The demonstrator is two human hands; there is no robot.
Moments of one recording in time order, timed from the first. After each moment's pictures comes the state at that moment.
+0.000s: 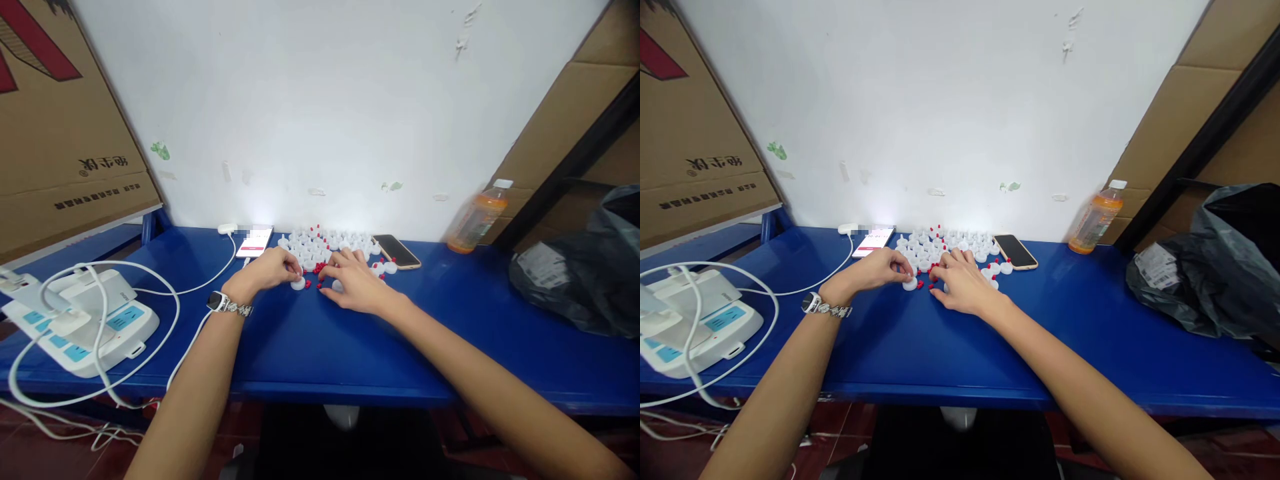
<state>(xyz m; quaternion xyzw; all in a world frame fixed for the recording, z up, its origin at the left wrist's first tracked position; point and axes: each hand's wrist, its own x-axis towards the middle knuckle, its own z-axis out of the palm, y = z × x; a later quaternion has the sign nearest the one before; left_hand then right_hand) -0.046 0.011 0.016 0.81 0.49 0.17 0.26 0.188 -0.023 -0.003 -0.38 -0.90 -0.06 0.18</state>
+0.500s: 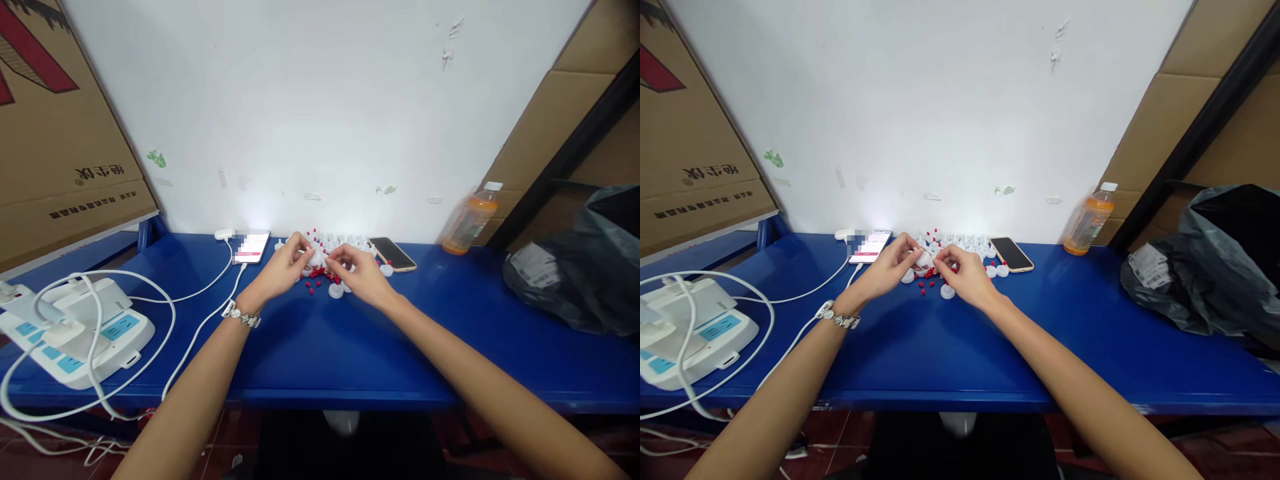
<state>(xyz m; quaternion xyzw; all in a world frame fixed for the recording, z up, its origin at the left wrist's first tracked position) -0.012 0.006 0.005 0.76 0.36 0.43 0.32 0.192 -0.012 -0.003 -0.38 -0.76 0.25 0.47</state>
